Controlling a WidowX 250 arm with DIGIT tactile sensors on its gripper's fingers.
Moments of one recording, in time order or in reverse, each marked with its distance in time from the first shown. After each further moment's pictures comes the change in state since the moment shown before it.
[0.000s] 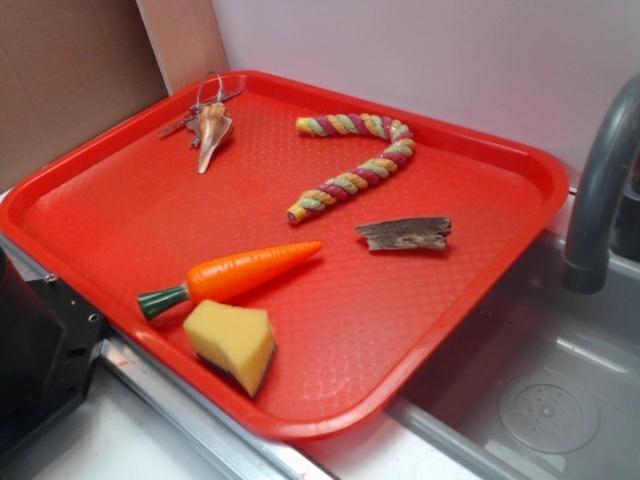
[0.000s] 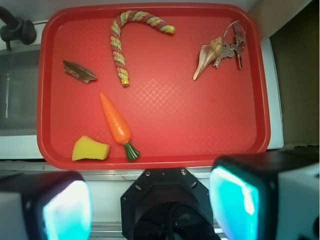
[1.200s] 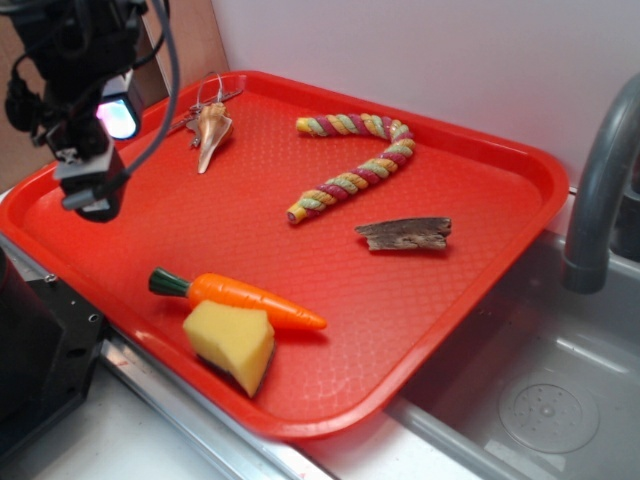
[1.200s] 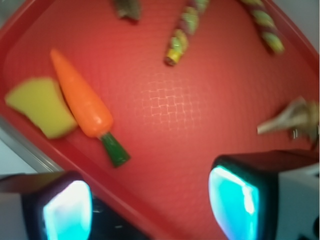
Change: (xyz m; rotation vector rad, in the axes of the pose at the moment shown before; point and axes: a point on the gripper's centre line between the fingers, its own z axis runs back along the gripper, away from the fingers) arm 0.004 -0.002 -0.128 0.057 -0.042 -0.837
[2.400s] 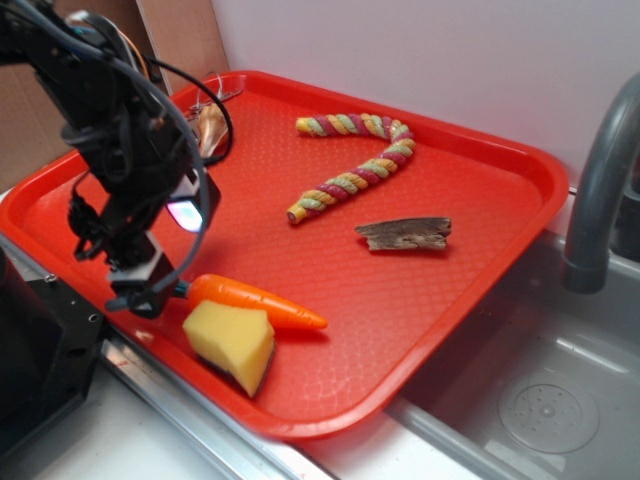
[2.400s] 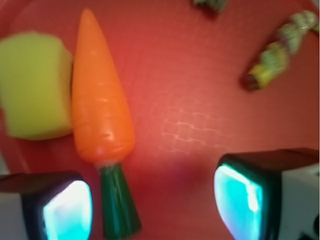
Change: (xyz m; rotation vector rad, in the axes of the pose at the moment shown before) arm 0.012 -0.023 -0.076 -0.112 -0.111 -0.219
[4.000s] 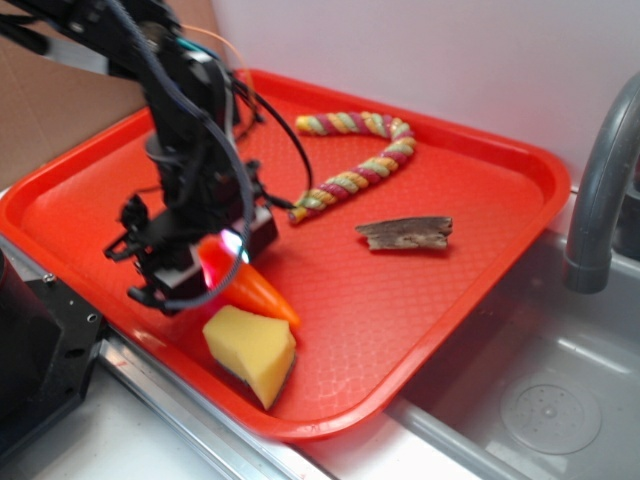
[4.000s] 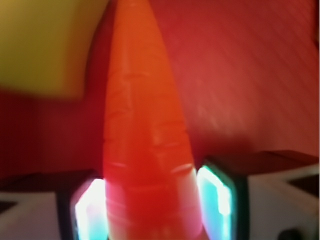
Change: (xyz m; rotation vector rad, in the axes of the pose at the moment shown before) arm 0.018 0.007 -0.009 -0.058 0.166 -0.427
